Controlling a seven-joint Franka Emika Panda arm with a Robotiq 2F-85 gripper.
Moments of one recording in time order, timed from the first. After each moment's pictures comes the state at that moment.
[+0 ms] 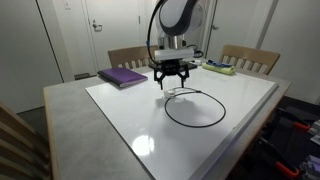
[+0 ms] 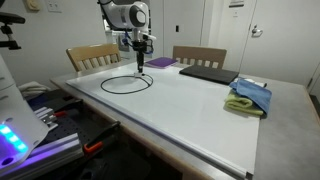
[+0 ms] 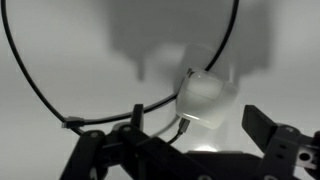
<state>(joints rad) 0.22 0.56 0.01 -1.97 -0.02 2.37 0.90</state>
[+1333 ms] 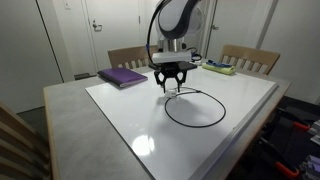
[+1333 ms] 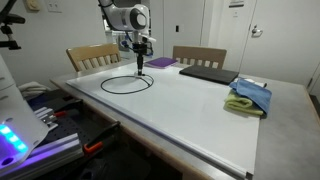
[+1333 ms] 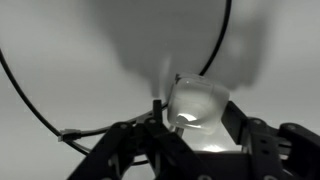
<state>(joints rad) 0.22 0.59 0.01 -1.95 0.00 2.38 0.96</state>
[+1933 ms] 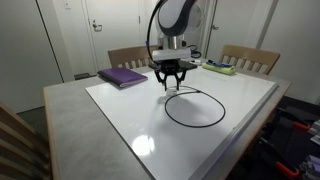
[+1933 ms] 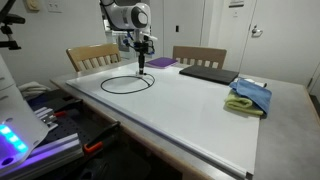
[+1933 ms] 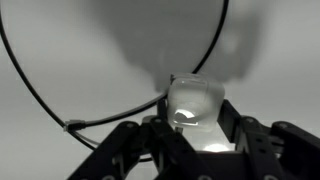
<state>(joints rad) 0.22 0.59 0.00 -1.93 0.00 2.35 0.96</state>
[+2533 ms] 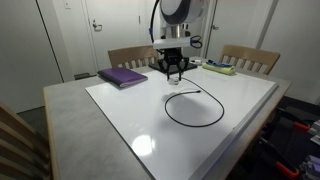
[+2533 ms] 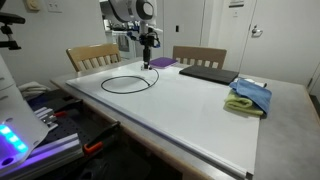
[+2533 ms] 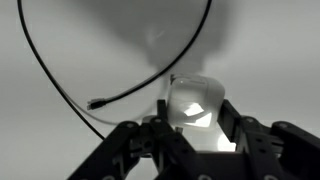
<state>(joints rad) 0.21 0.54 -0.04 -1.91 0.01 2.29 1.05</state>
